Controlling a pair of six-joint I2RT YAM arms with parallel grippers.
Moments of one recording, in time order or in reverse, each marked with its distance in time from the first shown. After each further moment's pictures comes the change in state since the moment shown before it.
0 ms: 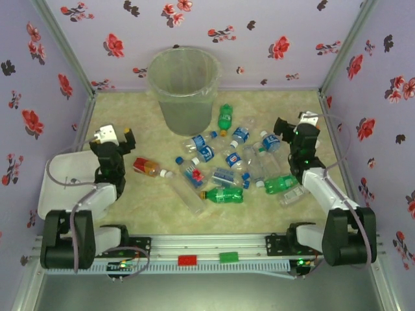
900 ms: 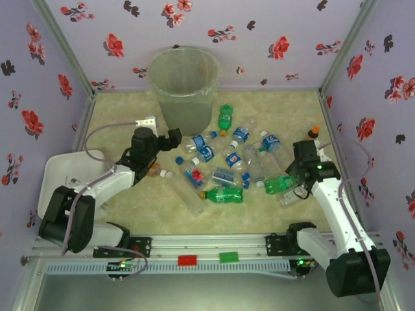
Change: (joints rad) left arm -0.362 0.190 0.251 -0.290 0.264 -0.329; right arm 0.037 -0.254 0.109 -1.243 0.106 0.586
